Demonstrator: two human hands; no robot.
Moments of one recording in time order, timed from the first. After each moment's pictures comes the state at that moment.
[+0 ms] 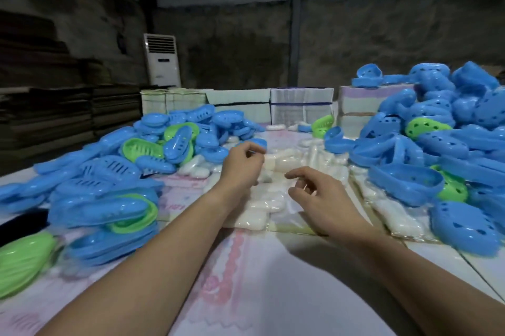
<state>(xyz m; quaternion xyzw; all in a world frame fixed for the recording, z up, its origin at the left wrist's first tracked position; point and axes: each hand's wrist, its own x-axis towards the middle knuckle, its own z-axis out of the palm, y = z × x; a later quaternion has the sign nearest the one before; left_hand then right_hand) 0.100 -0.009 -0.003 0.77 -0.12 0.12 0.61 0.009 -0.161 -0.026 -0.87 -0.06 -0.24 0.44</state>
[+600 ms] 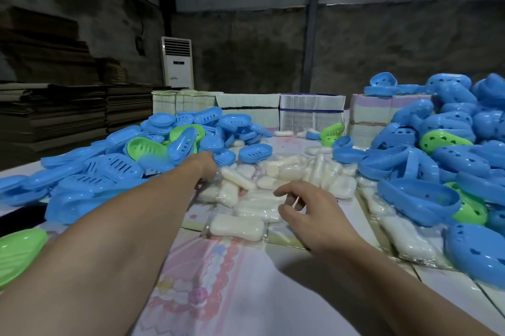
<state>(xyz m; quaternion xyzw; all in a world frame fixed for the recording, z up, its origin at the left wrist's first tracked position) 0.195 0.067 0.003 0.99 0.02 0.04 0.16 0.017 -0.156 -0.033 -0.89 -0.13 -0.21 0.37</state>
